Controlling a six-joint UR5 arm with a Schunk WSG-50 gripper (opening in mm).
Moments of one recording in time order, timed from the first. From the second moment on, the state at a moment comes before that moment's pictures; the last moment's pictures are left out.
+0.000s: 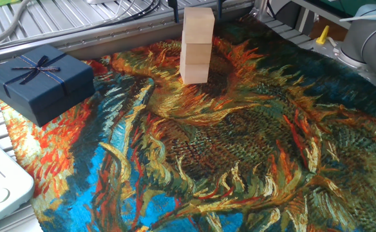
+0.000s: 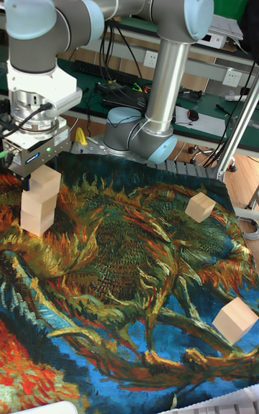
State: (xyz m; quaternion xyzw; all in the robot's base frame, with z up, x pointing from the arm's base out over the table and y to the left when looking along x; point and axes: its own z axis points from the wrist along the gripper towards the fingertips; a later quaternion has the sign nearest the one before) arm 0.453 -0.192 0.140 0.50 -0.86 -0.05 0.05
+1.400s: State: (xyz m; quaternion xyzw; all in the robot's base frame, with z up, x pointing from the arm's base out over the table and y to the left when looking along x) arm 0.441 -0.199 0.125 0.50 -0.86 -0.04 0.07
